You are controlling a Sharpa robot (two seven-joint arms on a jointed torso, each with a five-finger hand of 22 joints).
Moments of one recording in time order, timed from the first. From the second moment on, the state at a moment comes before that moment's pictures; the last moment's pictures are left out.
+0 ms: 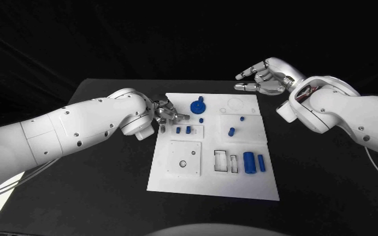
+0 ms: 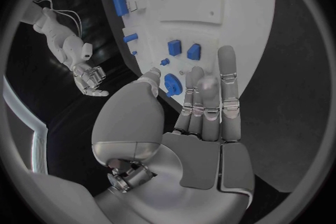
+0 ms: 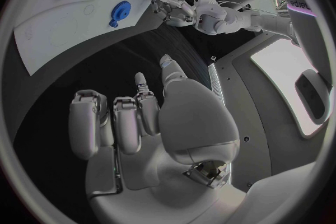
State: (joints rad) left arm 1.21 -0.70 -0.01 1.40 -0.90 -0.07 -0.49; left_hand 1.09 -0.13 0.13 0.29 0.14 0.71 0.14 0.61 0.54 0.92 0.06 0.81 0.68 1.25 -0.01 1.00 0.92 0.16 1.18 0.09 0.65 0.65; right arm 1.23 -0.93 0.04 1.53 -0.98 -0.34 0.11; right_hand 1.29 -0.05 -0.04 0.14 0.28 1.02 0.14 0.07 0.08 1.45 0.06 1.35 1.31 1.47 -0.02 1.51 1.31 0.05 1.45 0.08 1.41 1.26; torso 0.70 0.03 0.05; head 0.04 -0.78
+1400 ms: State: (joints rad) left arm 1.18 -0.50 -0.04 1.25 -1.44 -0.18 -0.12; left_hand 1.47 -0.22 0.36 0.16 0.09 0.95 0.14 0.29 0.11 0.99 0.08 0.37 0.11 1.47 -0.01 1.41 1.24 0.13 1.46 0.08 0.97 0.94; right arm 1.23 -0.92 0.04 1.52 -0.98 -0.33 0.11; right_hand 1.29 -0.05 -0.04 0.14 0.28 1.02 0.14 0.07 0.08 1.45 0.05 1.35 1.31 1.47 -0.02 1.51 1.31 0.05 1.45 0.08 1.41 1.26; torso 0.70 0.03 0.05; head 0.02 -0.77
